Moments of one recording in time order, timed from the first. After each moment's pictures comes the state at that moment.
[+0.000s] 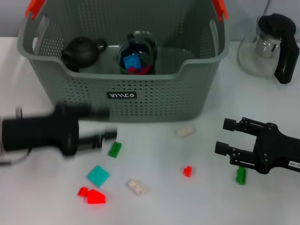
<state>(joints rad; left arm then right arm) -0.42 -2.14 0.53 0.90 2.05 1.86 -1.38 0.40 2.08 -0.67 -0.50 -1.87 -1.68 1.14</state>
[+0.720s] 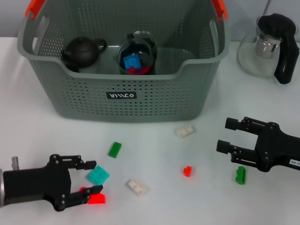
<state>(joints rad) -0.31 -2.17 0.49 0.82 2.30 1.71 -0.94 0.40 2.08 -0.67 -0.50 -1.87 -1.65 1.15</state>
